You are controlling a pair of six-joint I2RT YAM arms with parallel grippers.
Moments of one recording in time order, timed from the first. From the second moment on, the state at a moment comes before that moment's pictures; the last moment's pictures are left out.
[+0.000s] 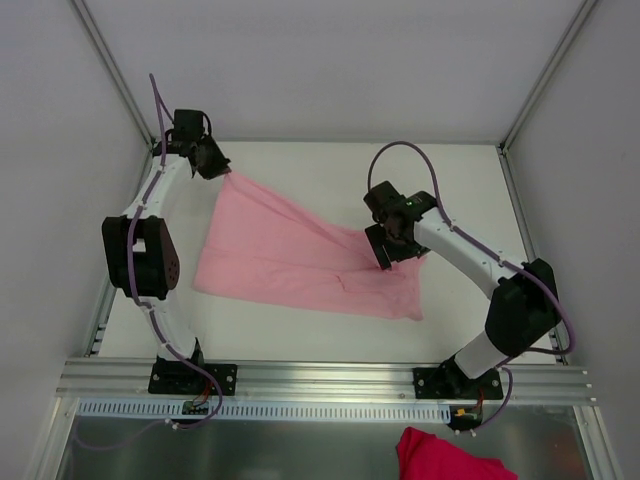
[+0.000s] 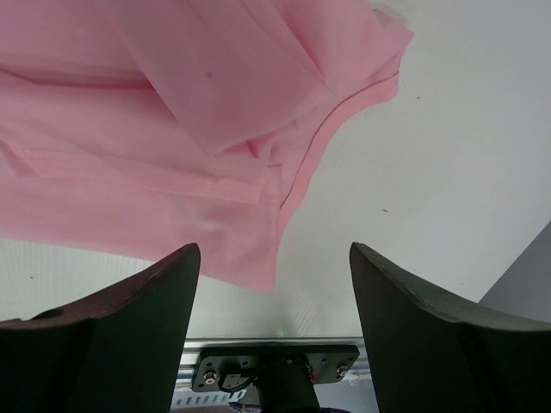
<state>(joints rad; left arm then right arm) -0.02 1.88 1.63 -0.59 0.08 -0.58 0.61 1.58 1.31 -1.08 0.31 0.19</state>
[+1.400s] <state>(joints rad) -0.03 1.54 1.03 -0.54 0.09 -0.50 0.62 1.73 1.12 -0.78 0.30 0.37</state>
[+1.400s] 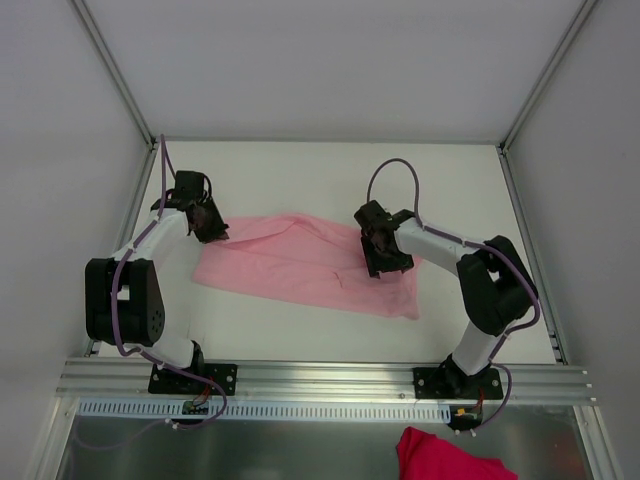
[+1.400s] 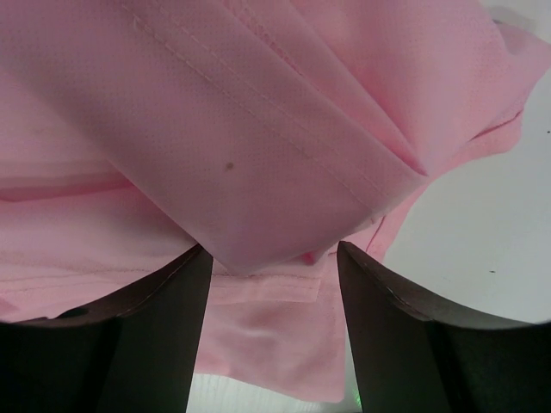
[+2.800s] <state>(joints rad) -0.03 1.55 1.04 -0.57 0.05 -0.50 0.58 1.72 1.15 -0.70 0.37 0.33</state>
